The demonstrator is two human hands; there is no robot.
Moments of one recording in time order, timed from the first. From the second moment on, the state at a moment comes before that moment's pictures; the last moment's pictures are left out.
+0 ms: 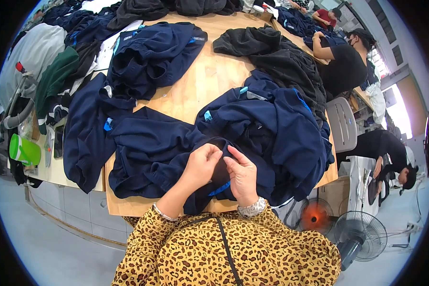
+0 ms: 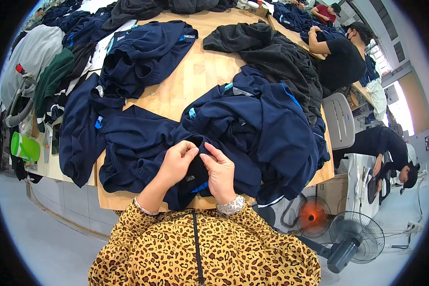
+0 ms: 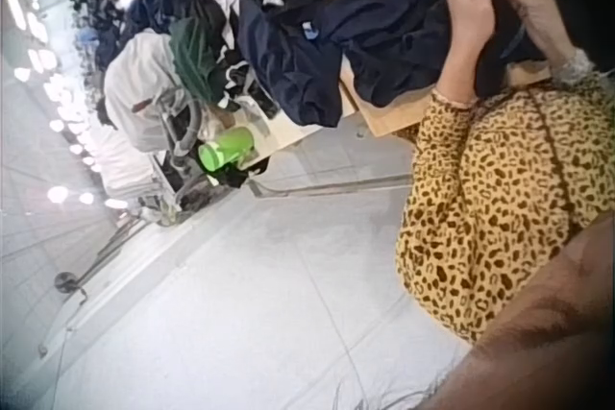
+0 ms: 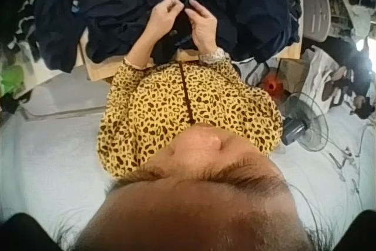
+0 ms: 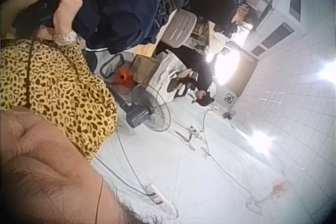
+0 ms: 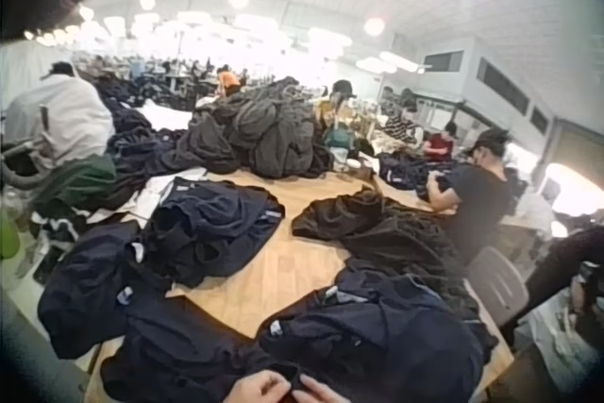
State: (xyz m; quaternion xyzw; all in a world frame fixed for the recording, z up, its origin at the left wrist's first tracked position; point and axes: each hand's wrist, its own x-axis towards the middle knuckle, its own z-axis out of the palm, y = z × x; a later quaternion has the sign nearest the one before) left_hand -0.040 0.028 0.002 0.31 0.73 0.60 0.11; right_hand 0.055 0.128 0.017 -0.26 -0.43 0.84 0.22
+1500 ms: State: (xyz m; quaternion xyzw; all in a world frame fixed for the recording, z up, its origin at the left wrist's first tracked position) left_hand -0.020 0.028 -0.006 0.26 0.69 0.67 0.06; right_hand 0.051 0.126 0.008 -0.28 -0.34 0.86 0.24
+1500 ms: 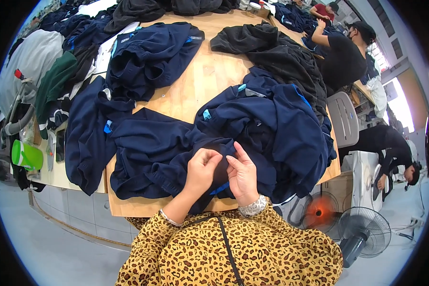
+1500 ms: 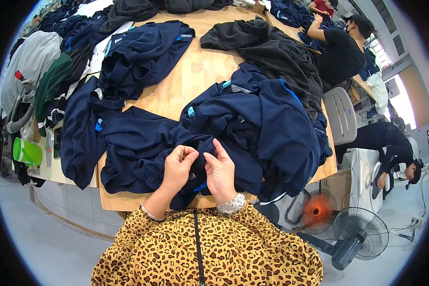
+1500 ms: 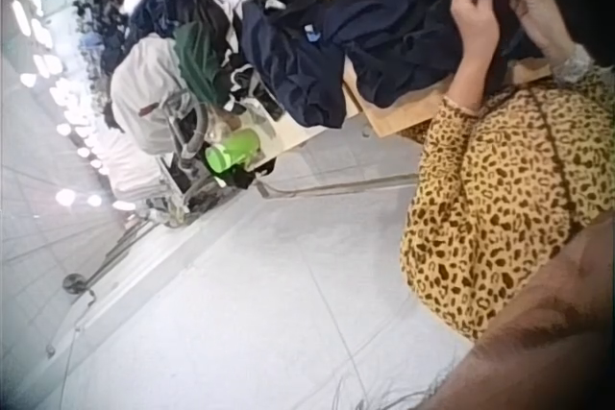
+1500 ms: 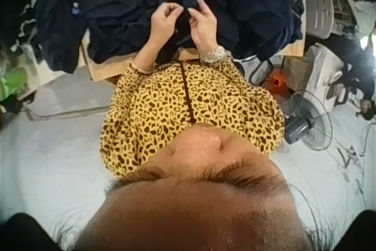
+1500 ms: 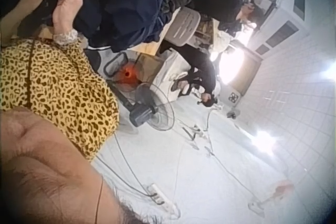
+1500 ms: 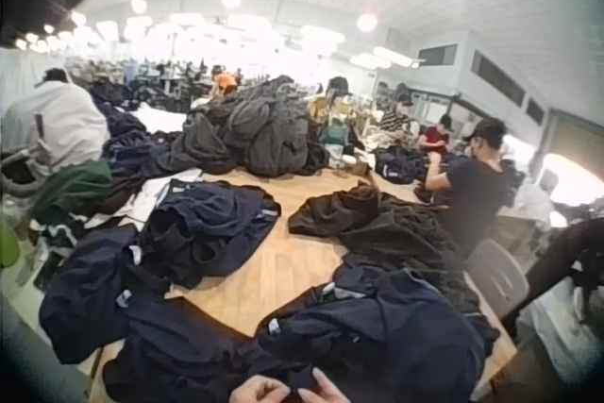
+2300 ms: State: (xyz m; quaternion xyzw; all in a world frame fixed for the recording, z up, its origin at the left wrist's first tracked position) left_hand -0.094 -0.016 0.059 0.32 0.57 0.69 0.32; right_hand 0.027 0.148 0.045 -0.02 -0.68 0.74 0.03
